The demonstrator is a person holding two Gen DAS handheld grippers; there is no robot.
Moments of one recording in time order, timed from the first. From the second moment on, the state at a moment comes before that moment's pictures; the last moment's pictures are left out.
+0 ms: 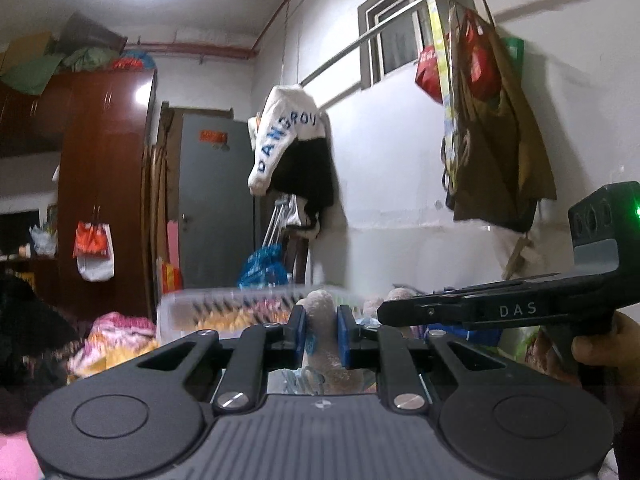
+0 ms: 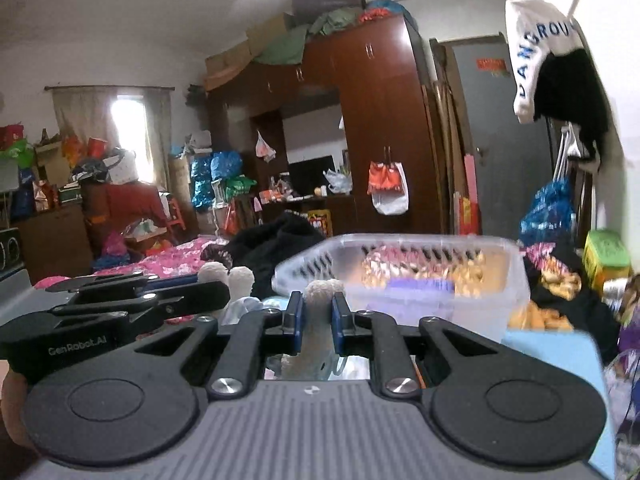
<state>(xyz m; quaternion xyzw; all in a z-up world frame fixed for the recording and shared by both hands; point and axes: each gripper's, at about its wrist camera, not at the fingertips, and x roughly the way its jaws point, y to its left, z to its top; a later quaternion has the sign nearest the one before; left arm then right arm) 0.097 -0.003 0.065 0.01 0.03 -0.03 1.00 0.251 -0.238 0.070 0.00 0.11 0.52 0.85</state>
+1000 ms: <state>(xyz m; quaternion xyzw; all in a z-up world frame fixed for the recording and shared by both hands) 0.258 0.089 0.078 0.00 0.12 0.03 0.99 0.371 -0.110 0.058 -0.04 0.19 0.47 0.86</state>
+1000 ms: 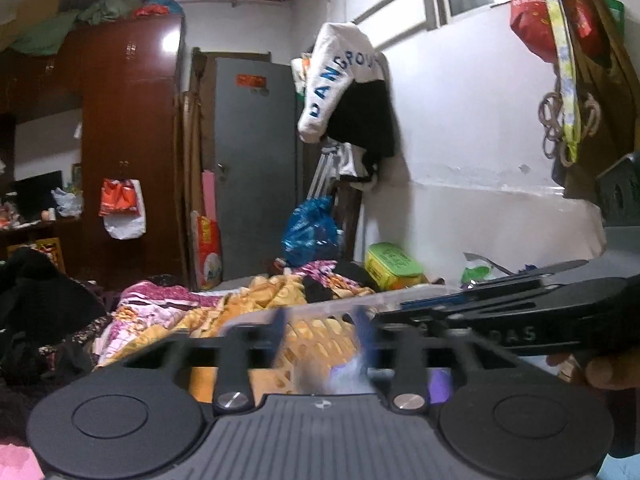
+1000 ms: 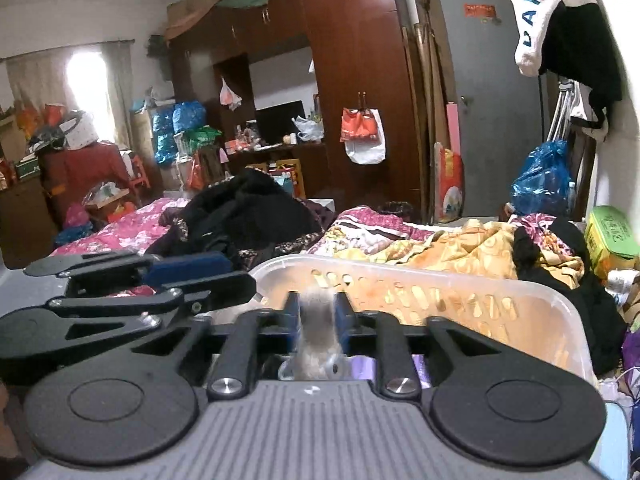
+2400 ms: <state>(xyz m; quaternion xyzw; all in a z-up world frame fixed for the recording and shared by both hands) 0.131 0.074 -0.032 -0.05 0.20 0.06 0.98 0.317 -0.240 -0.052 -0.03 0.25 0.41 0.88</state>
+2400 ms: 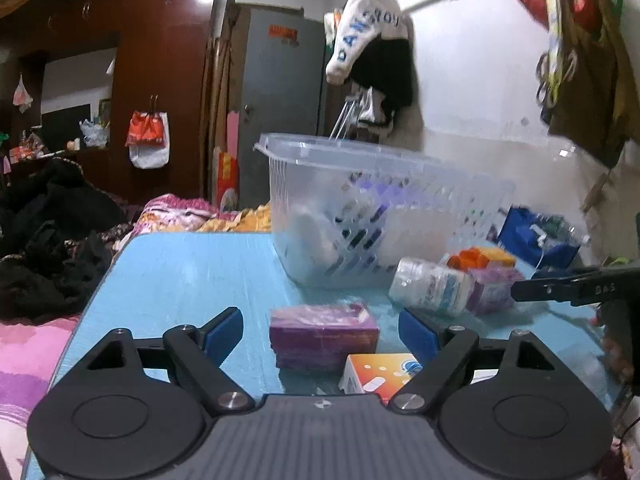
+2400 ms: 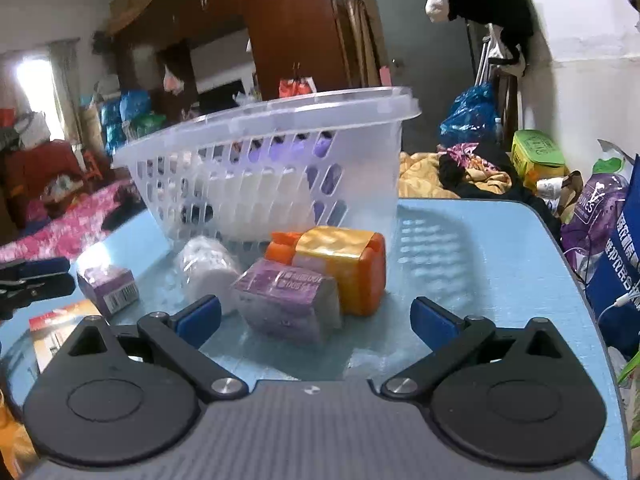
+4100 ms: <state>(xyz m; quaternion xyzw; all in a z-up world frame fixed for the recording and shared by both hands) 0.142 0.057 -0.028 -0.03 0.21 0.06 0.98 0.314 -0.251 -0.044 0.07 0.25 0.41 0.88</state>
